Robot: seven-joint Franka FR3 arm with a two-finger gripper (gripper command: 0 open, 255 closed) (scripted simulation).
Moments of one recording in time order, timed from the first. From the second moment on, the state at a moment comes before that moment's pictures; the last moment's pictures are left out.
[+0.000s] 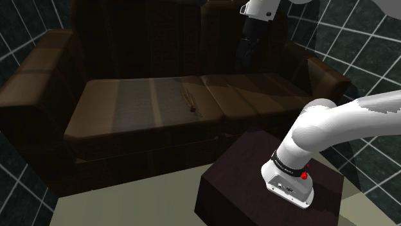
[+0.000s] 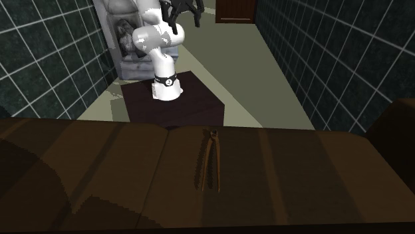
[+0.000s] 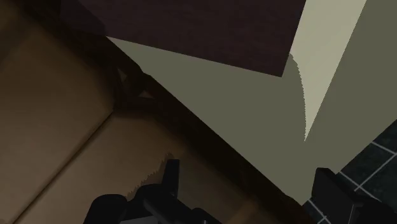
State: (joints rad) arm 0.01 -0.82 0.00 -2.40 0.12 1.59 -0.16
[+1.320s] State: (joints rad) arm -0.09 -0.22 0.11 -2.31 0.13 2.11 0.17
